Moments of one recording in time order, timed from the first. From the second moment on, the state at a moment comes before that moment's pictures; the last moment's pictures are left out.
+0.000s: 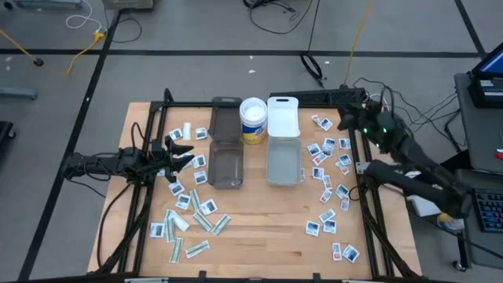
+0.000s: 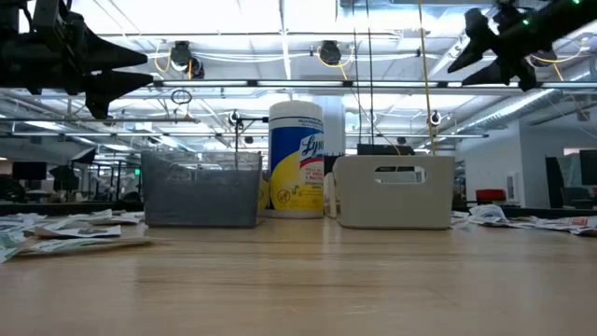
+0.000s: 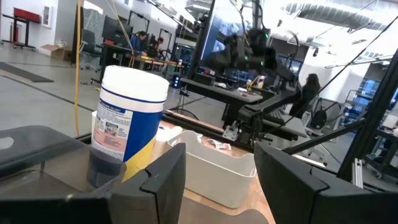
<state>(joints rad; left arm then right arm) -0.06 0.01 0.02 0.13 -0.32 -0.24 -0.67 0.50 0.61 -0.34 0.31 0.54</state>
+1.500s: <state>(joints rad) -0.07 0.01 0.02 0.13 -0.32 -0.24 -0.67 1.26 1.41 -1.59 -0.08 0.83</state>
